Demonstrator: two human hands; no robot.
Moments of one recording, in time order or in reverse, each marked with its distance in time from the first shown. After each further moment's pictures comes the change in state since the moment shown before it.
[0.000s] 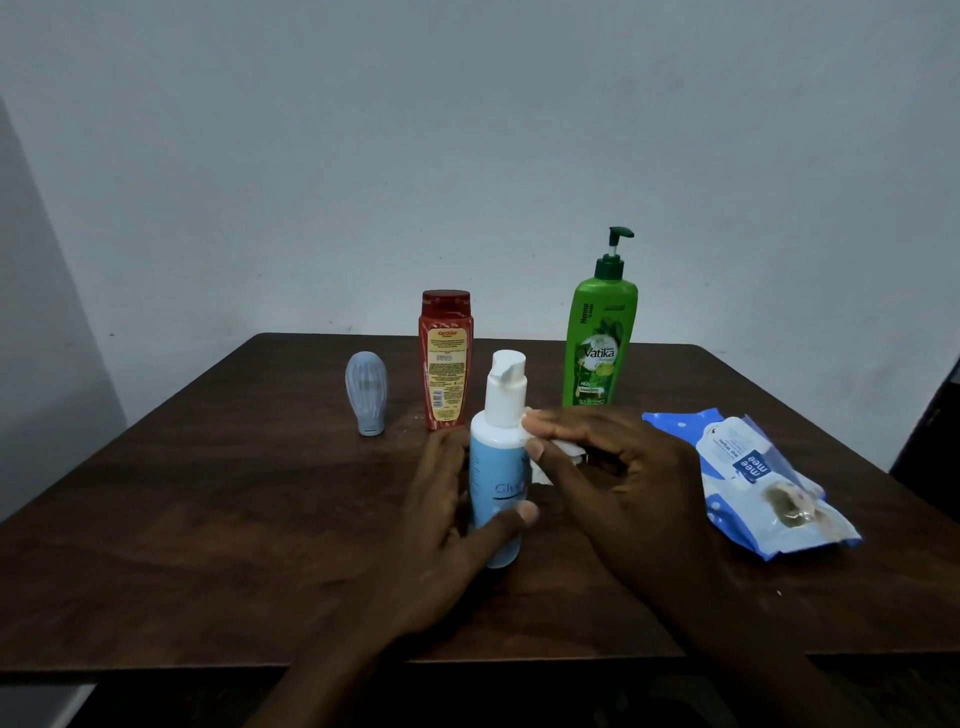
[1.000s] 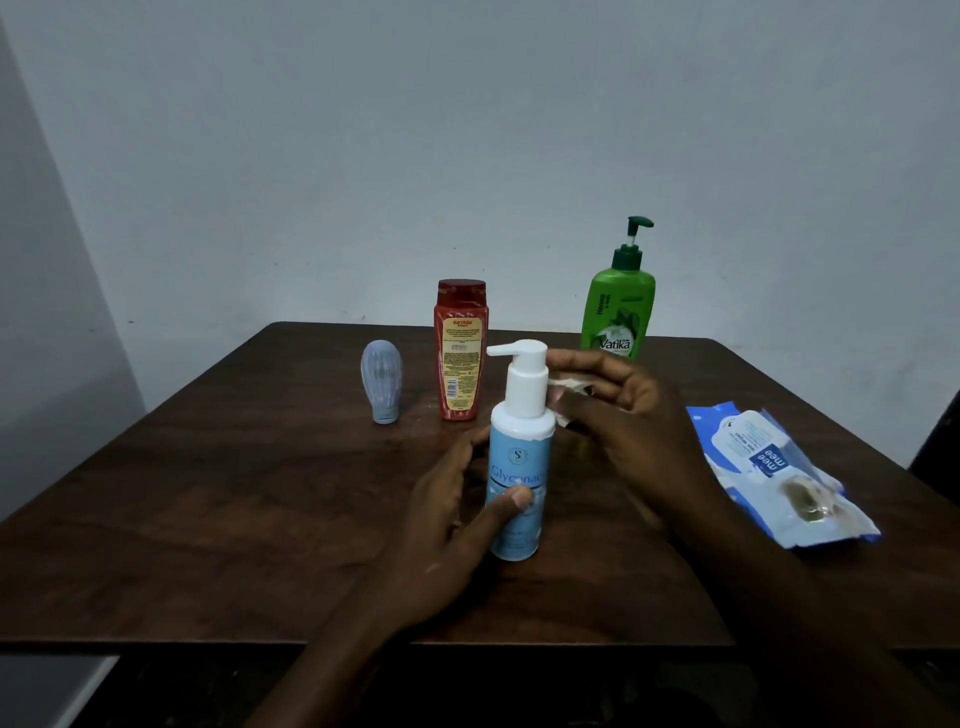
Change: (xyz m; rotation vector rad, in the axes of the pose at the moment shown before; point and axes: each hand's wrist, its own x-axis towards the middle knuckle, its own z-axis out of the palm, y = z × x) left_hand -0.005 -0.003 -0.009 -0.081 -0.051 -0.059; right_hand 0.037 0.005 0.011 0.579 -0.138 0.546
